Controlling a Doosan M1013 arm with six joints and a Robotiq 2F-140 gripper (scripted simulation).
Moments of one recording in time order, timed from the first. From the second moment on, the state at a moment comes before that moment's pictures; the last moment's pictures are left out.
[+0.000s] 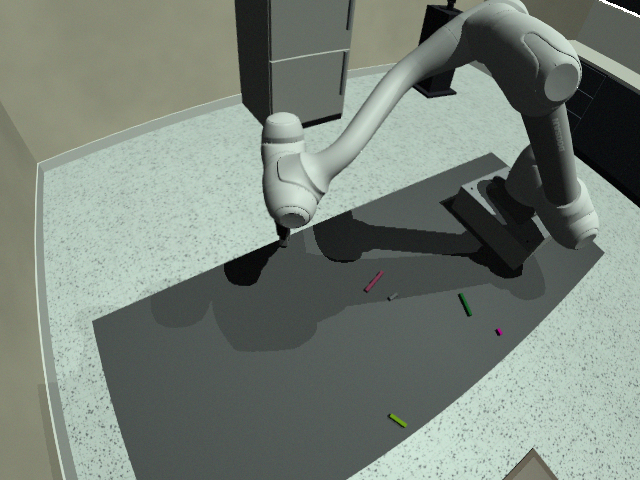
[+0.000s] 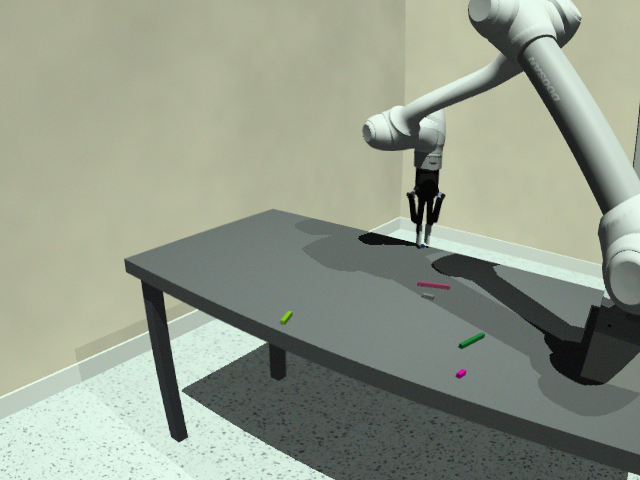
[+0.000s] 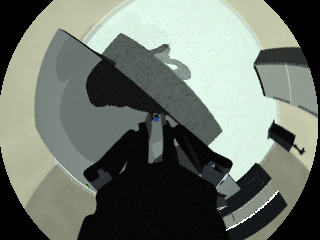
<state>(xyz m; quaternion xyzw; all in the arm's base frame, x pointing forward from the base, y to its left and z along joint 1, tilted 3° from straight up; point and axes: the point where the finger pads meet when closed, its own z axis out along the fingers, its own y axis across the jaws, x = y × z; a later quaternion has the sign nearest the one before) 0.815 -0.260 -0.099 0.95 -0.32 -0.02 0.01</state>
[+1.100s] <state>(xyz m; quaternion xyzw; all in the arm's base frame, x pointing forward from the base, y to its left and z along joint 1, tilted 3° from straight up) 0.816 -0.260 -0.108 0.95 -0.32 -0.02 0.01</state>
